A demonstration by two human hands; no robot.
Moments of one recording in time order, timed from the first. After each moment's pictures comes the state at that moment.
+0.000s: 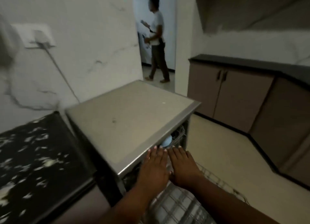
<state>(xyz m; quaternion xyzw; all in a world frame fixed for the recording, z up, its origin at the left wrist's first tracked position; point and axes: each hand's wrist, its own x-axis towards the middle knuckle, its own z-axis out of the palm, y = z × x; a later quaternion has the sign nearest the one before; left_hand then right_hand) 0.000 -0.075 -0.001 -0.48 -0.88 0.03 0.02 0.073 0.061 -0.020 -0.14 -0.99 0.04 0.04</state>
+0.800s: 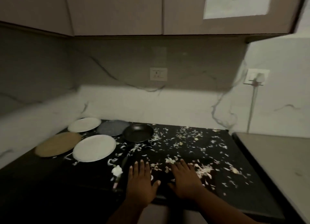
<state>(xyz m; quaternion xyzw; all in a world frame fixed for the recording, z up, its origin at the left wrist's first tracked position) 0.017 -0.659 0.064 0.09 -0.99 -0.04 0.07 -0.032 -0.485 0.112 0.30 -0.95 0.00 0.01</state>
